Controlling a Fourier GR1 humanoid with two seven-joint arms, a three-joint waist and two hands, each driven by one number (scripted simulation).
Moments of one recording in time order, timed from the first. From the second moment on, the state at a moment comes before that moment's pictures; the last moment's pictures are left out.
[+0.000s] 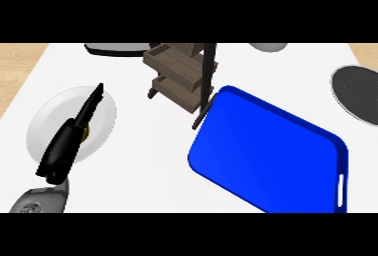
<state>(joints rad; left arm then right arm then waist) -0.11 0.18 -0.01 -1.65 -0.31 -0.11 -0.06 -1.18 -0.63 0.00 -1.86 0.31 0.46 1.18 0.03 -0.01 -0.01</state>
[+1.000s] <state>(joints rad) -0.12 0.17 -0.03 -1.68 -0.33 -0.11 -0.06 -1.70 -0.25 0.02 -0.91 0.59 0.22 1.06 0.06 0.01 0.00</state>
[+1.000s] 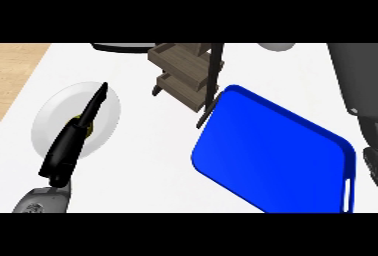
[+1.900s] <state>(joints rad) -0.14 0.16 -0.02 -1.66 -0.32 -0.11 -0.05 -1.72 -0.13 -0.17 -0.57 0.66 -0.49 0.78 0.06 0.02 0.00</state>
